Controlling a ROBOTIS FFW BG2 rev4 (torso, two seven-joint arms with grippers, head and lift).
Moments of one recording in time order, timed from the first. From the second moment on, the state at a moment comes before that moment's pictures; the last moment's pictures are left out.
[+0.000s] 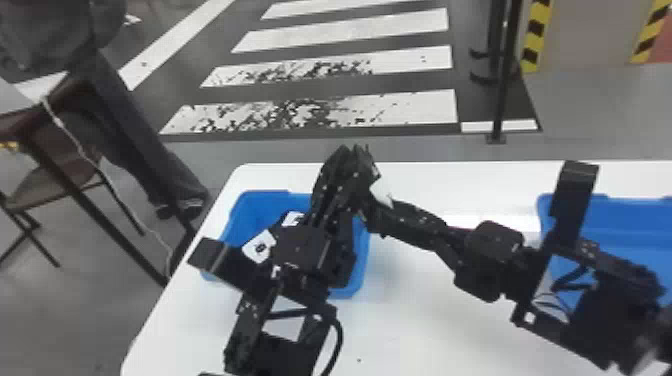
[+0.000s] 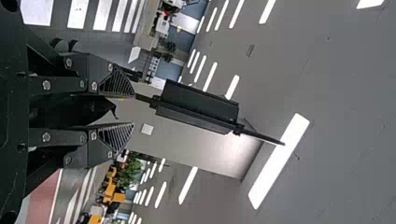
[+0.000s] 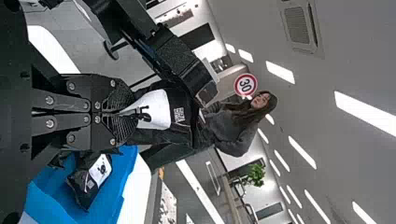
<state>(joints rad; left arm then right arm) 0.43 0.08 -0.14 -2.10 0.36 -0.21 -0.17 -0.07 -0.40 0.54 -1.92 -0.80 0.33 0.40</state>
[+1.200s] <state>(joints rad) 0.33 0.05 0.09 -1.91 0.04 -0.29 -0.11 -0.08 -0.38 0.54 -1.80 -0.93 0.17 0.42</state>
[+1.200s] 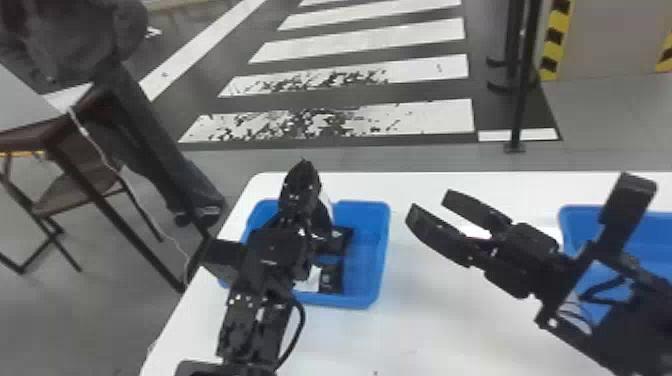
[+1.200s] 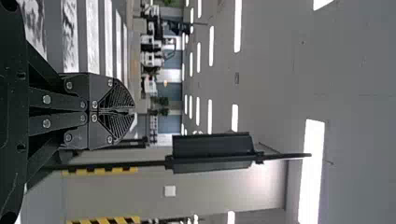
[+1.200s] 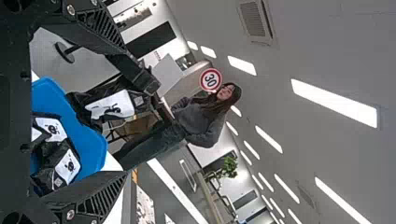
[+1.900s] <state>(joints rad) 0.35 0.05 -0.03 -1.75 0.26 -0.54 -0.11 0.07 -0.33 0.28 -1.83 -0.82 0.12 0.45</state>
